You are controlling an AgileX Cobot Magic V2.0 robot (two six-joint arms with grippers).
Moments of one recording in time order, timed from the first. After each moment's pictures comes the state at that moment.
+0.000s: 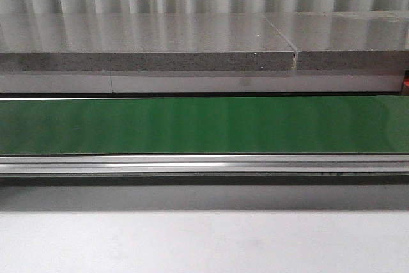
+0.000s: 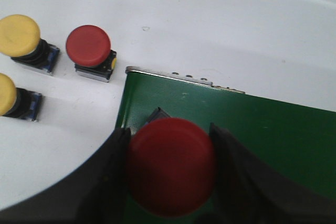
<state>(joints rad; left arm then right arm) 0.18 1.48 -1.16 -0.28 0.73 0.14 -0.16 0.73 -0.73 0.13 0.62 -0.19</state>
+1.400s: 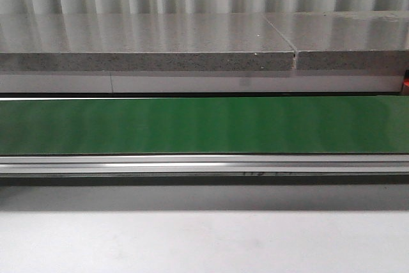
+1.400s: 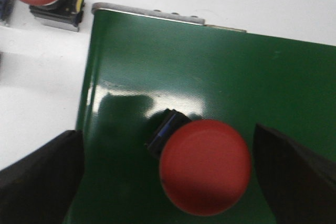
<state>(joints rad) 0.12 1.53 -1.09 -0.26 0.75 0.15 -0.16 0.73 -0.73 0.13 0.62 -0.19</state>
